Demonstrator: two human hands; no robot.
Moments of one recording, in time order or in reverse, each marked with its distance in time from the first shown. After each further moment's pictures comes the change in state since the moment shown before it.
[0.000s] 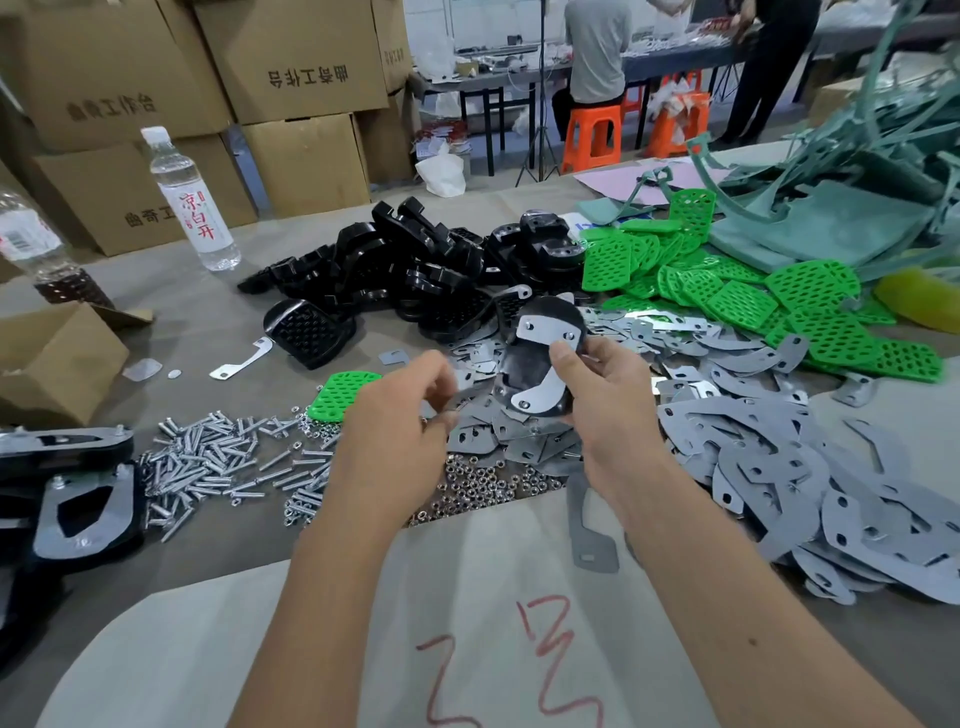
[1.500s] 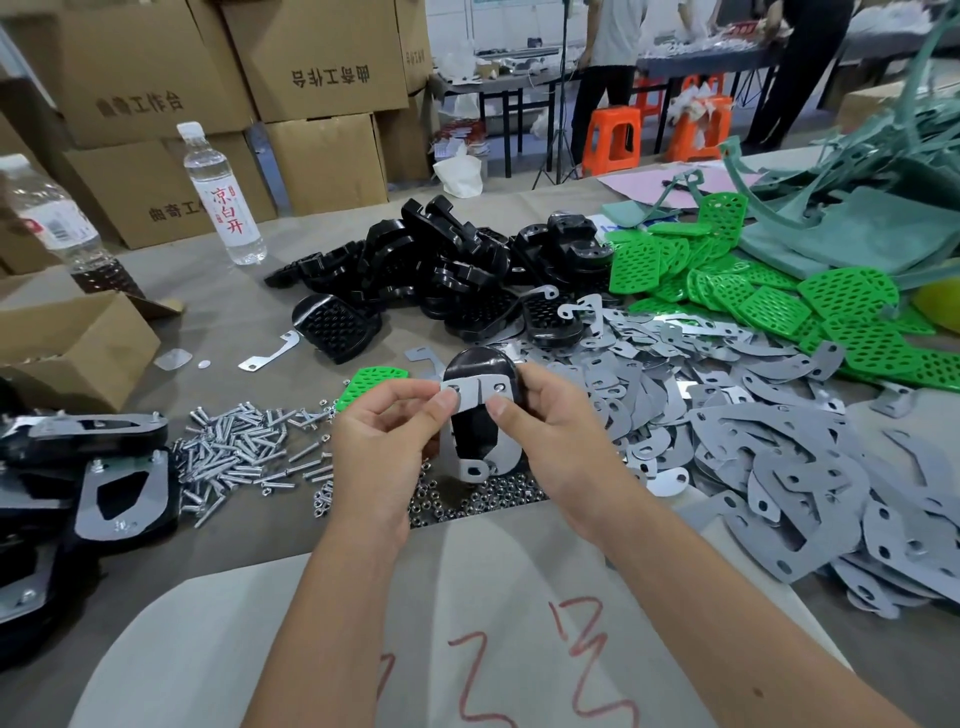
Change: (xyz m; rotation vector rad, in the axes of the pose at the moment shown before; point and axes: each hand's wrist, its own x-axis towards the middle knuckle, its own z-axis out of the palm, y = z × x) left_hand -0.016 -0.017 0.000 -0.979 0.213 -0.426; right_hand -0.041 0.008 0.034 -0.115 -0.430 -0.061
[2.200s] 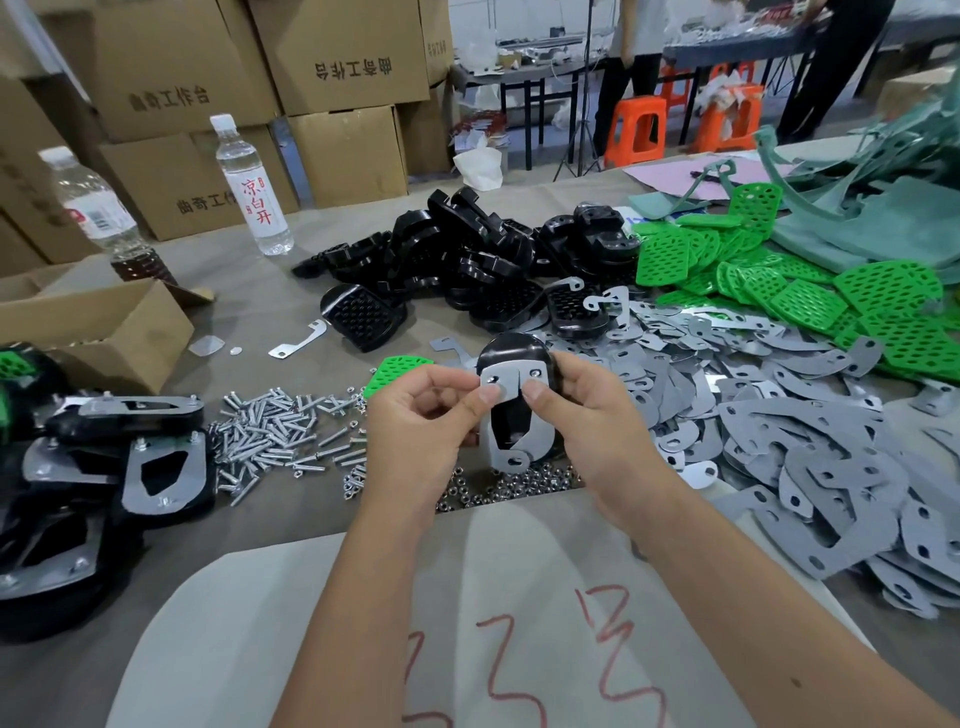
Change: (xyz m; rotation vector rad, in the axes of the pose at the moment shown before) left_hand 0.003 -0.004 -0.003 0.137 -0.065 0.096; right_hand -0.001 -0.001 -0.004 0.039 -0.013 -0.020
